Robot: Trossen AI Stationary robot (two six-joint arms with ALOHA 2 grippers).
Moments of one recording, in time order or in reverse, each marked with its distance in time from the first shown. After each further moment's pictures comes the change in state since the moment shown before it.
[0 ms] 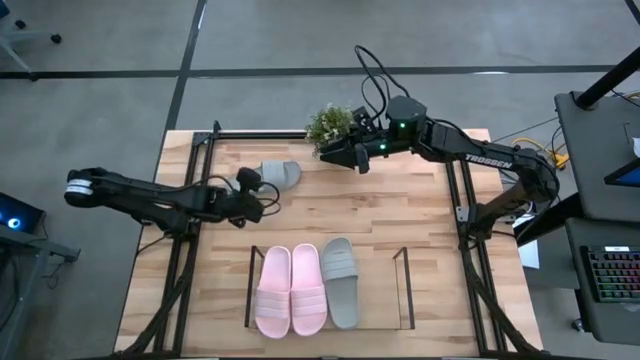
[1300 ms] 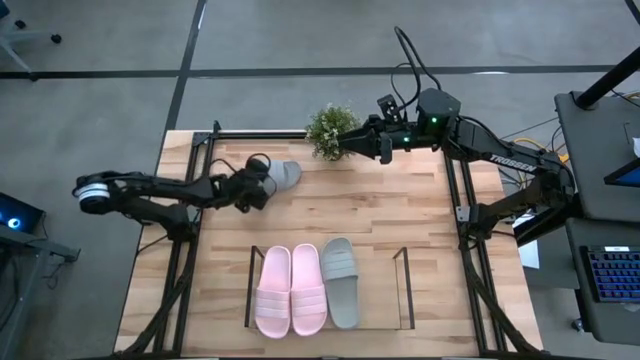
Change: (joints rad) left arm 0.387 0.181 -0.232 0.606 0.264 0.468; right arm 0.002 -0.131 0.000 -0.041 0.082 0.046
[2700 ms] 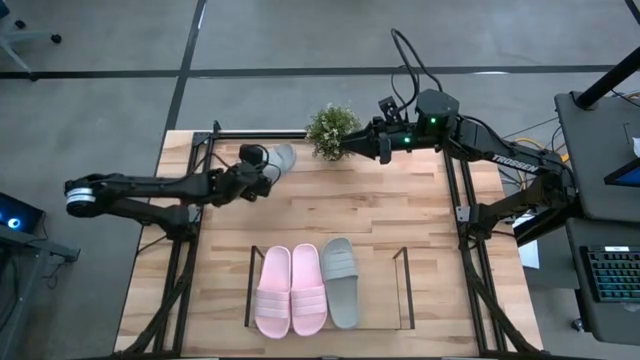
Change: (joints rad) left arm -0.111 -0.150 0.199 -0.176 -0.269 -0.134; right arm -0.007 -0.012 0.000 -0.078 0.026 0.007
